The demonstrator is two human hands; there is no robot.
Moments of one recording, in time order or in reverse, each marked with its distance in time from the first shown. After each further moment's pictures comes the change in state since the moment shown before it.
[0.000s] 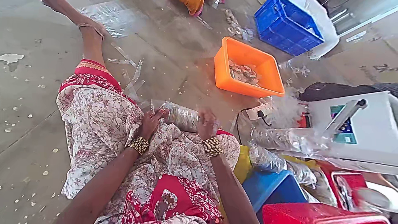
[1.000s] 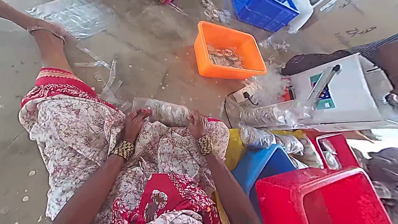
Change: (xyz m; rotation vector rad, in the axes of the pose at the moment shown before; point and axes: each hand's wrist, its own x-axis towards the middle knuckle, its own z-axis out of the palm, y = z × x) left_hand -0.001 0.004 0.005 0.120 -0.009 0.006; right_hand -0.027 0.042 -0.003 0.037 -0.166 0.229
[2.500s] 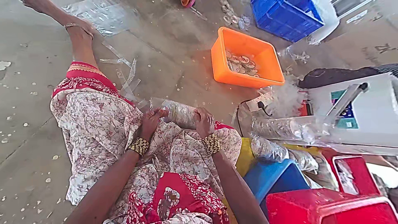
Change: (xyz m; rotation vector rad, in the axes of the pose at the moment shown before) left_hand 0.001 -0.002 -0.003 -0.064 -0.056 -0.010; right_hand 0.020 -0.038 0.011 -0.001 0.048 -0.151
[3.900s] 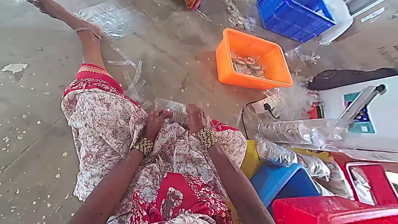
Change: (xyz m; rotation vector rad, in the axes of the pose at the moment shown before) left_hand 0.002 0.002 -0.003 0.061 -0.064 0.044; right_hand 0.028 -0.039 0.018 -0.132 -0.264 -0.022
